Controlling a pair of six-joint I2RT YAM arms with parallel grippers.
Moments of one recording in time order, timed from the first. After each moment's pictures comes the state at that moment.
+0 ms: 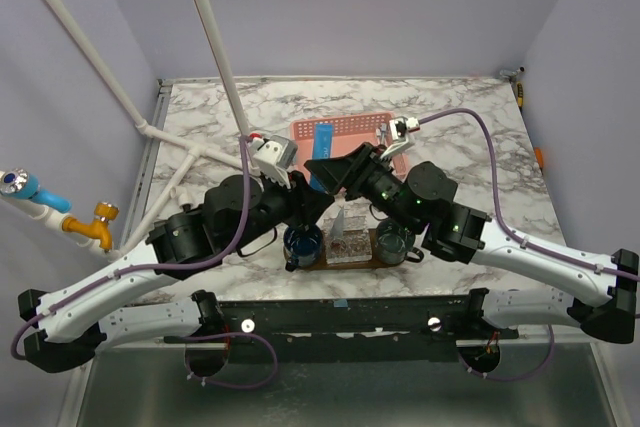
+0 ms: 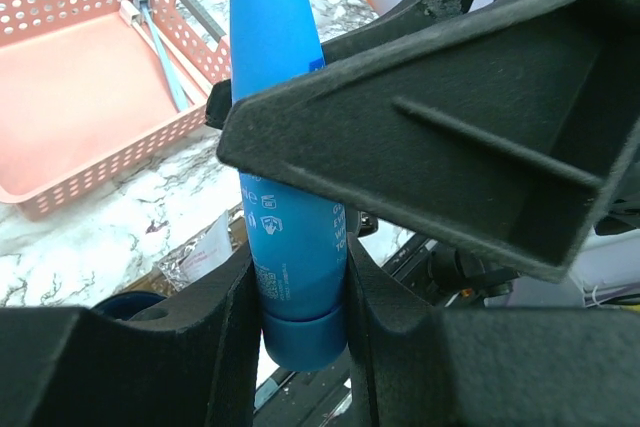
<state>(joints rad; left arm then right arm) -1.11 0.87 1.09 -0.44 -0.26 -0.53 1.12 1.13 1.04 0.19 0.34 0.83</state>
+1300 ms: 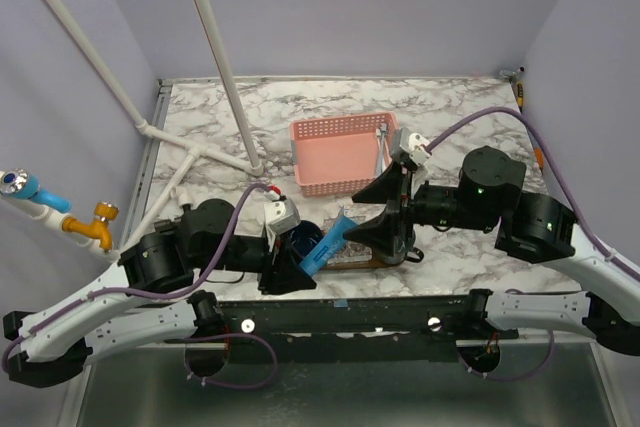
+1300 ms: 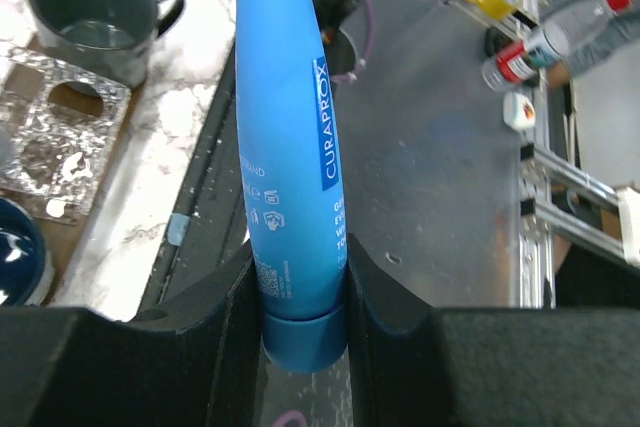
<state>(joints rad) -1.11 0.66 0.96 -0.63 0.39 -0.38 1.12 0.98 1.38 -0.54 -0.18 0.16</state>
